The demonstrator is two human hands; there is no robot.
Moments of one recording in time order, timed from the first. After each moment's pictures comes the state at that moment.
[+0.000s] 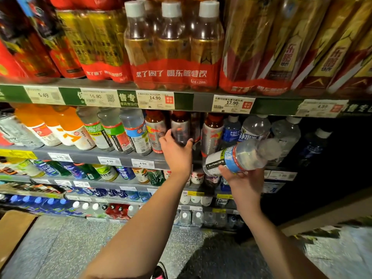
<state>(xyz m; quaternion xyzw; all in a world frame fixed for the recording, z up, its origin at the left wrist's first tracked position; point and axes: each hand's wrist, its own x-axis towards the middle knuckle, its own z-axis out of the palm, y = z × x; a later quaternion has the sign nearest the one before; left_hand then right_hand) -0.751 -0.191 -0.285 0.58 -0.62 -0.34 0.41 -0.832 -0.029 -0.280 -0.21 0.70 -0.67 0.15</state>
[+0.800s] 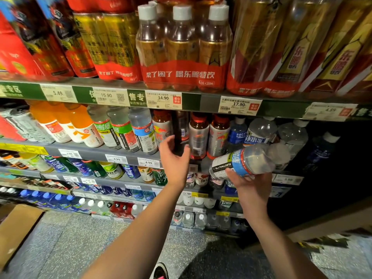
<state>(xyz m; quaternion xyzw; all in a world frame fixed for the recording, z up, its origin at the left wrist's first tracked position) -0.718 -0.179 -0.303 0.49 -0.58 -0.39 0.52 -0.830 -0.022 -0.277 -0.20 0.65 -0.71 0.19</state>
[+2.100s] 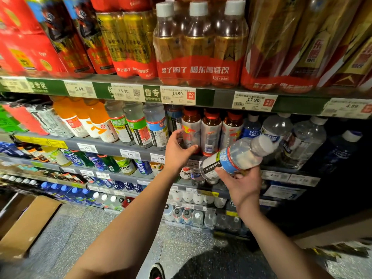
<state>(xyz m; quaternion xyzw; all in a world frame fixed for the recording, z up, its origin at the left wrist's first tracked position) -0.687 -0.215 -0.293 0.46 -0.66 -0.45 0.38 -0.797 -0.044 -0.290 -0.25 0.64 -0.68 0.25</state>
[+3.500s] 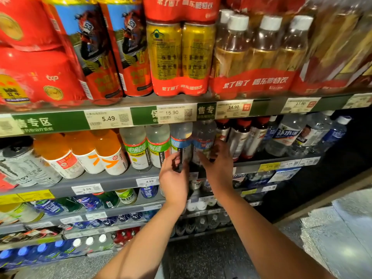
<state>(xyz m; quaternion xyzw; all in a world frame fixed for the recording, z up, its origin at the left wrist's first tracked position) -0.580 -0.276 -0.316 0.41 -0.62 -0.49 0.46 -0.679 -0.207 -0.285 -0.29 0.80 -0.53 0.00</state>
